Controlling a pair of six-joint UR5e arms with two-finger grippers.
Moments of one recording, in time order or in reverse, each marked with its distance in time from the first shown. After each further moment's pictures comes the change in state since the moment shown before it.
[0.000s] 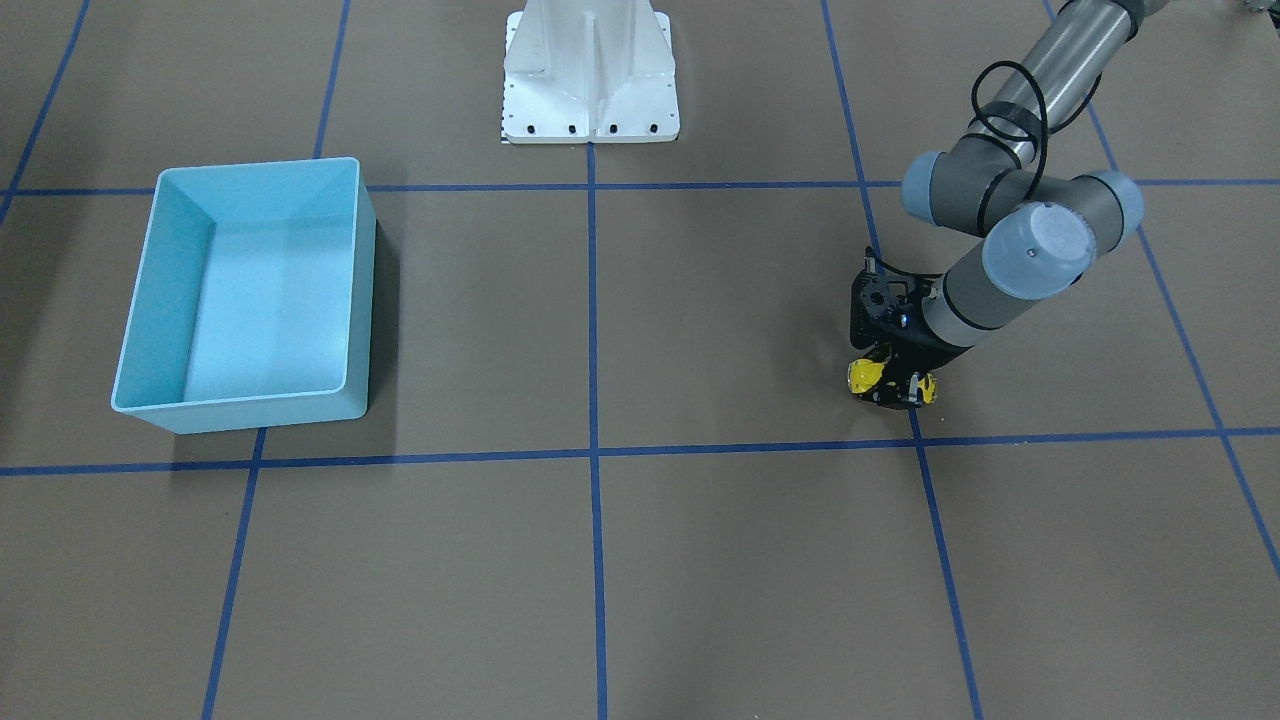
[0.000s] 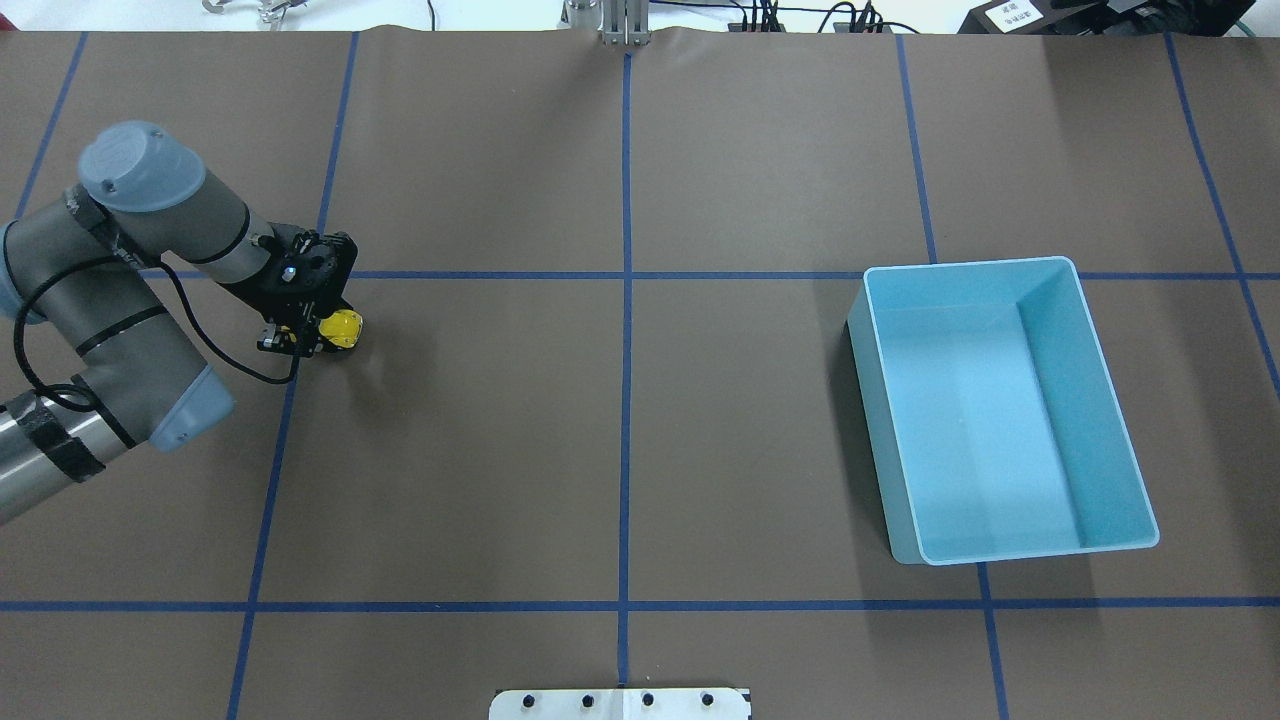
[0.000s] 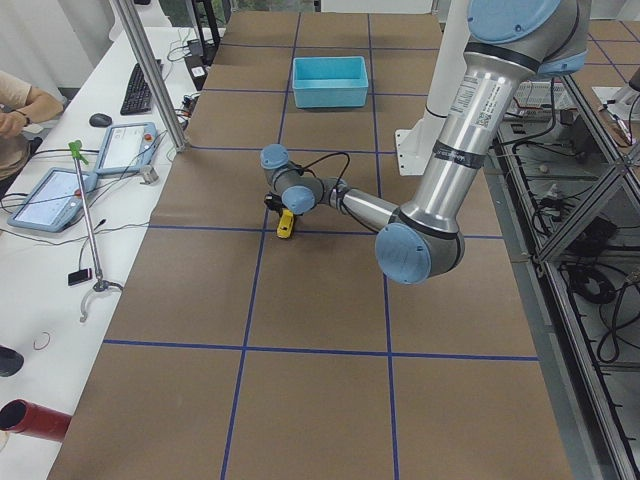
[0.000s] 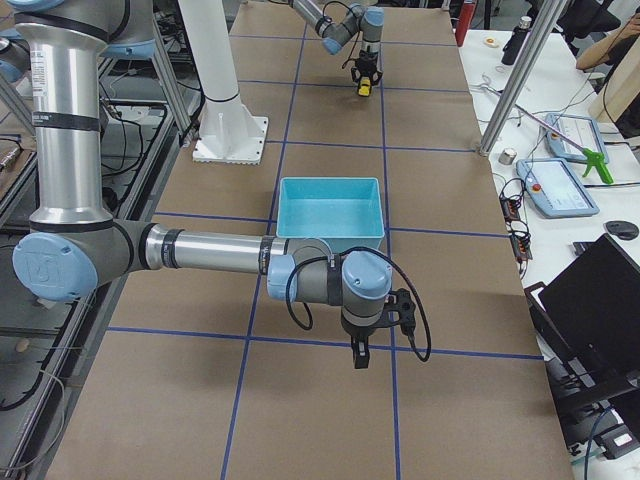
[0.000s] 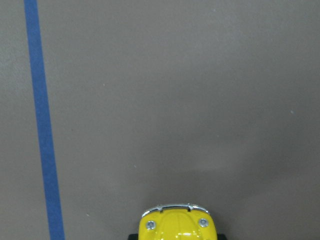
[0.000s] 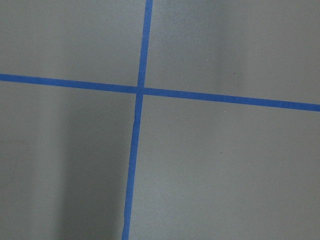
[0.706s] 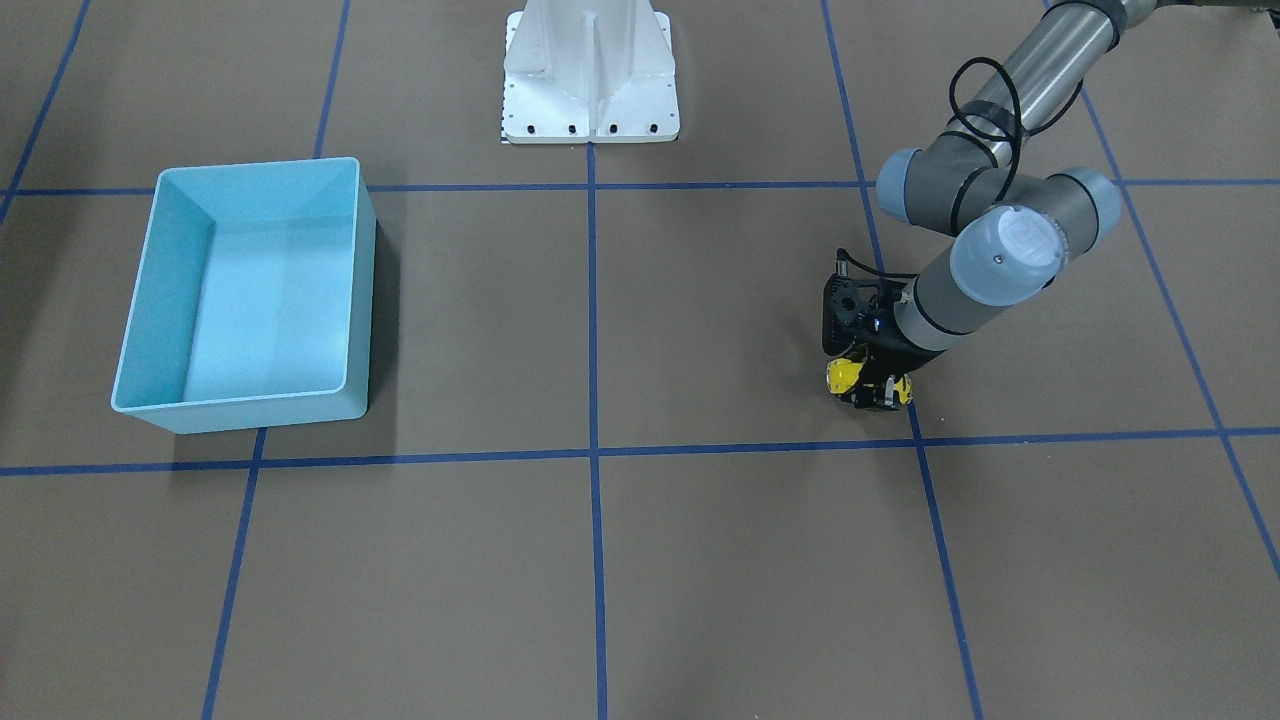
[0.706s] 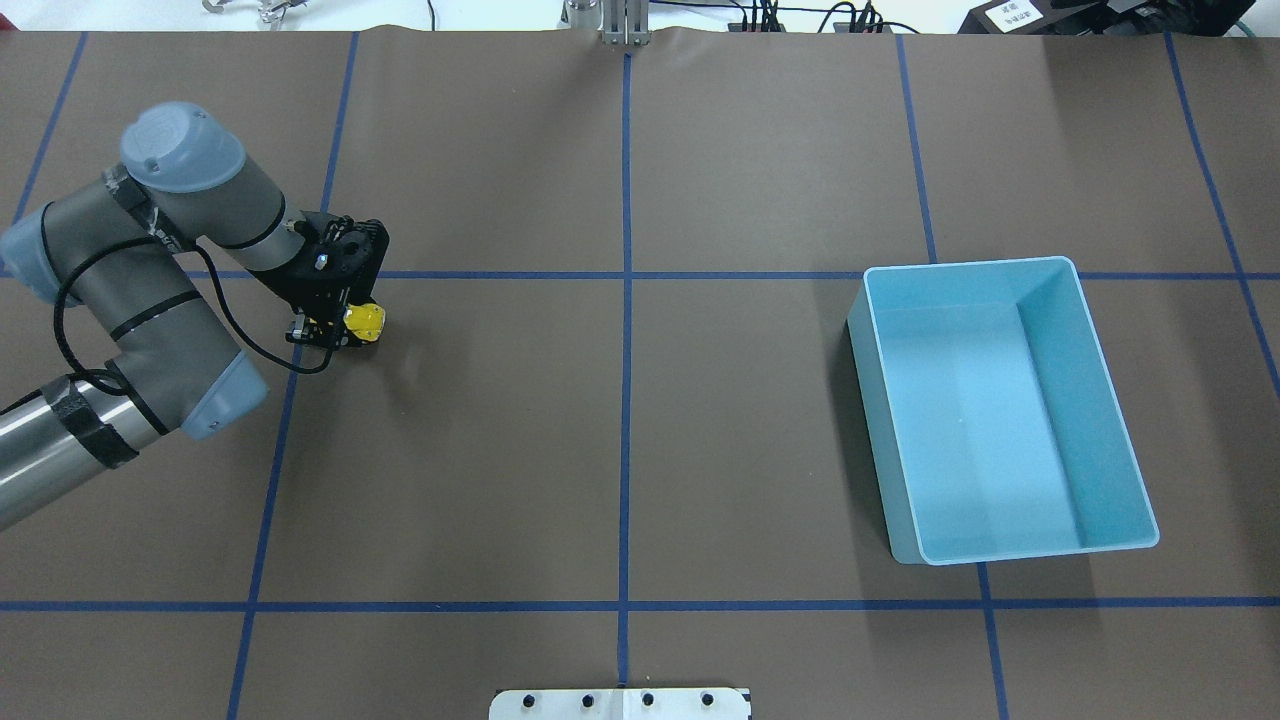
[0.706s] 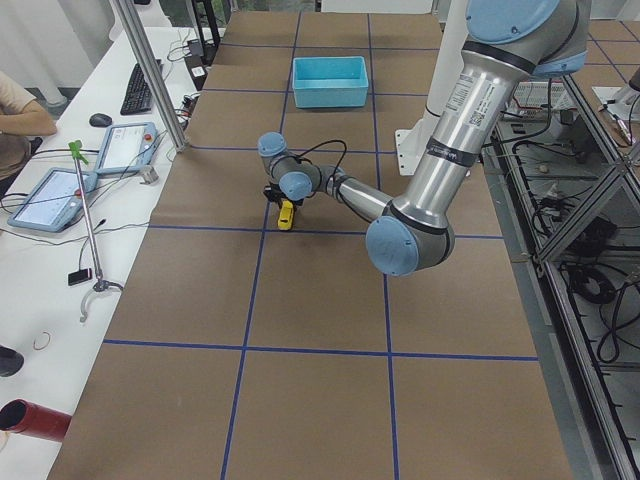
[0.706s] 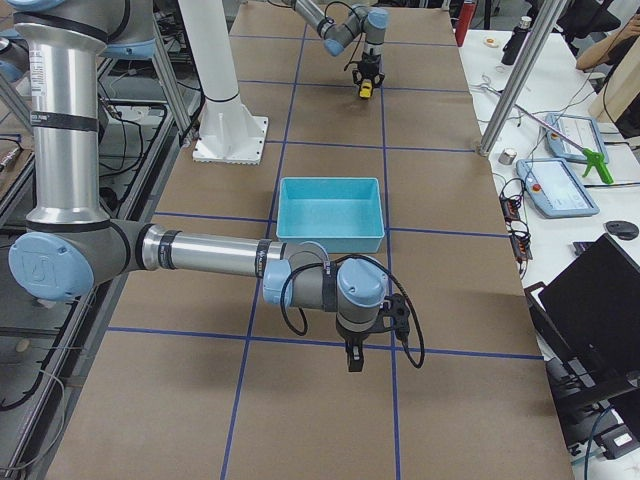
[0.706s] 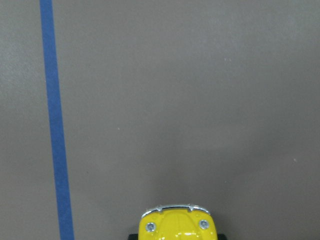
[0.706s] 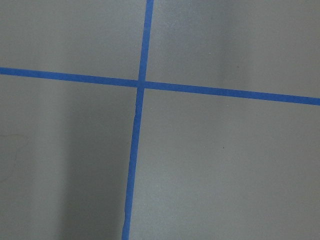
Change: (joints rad) left arm 0.011 -0.059 -0.002 0.088 -0.004 -0.029; right arm 0.000 -0.026 -0.009 0.002 0.021 -0.014
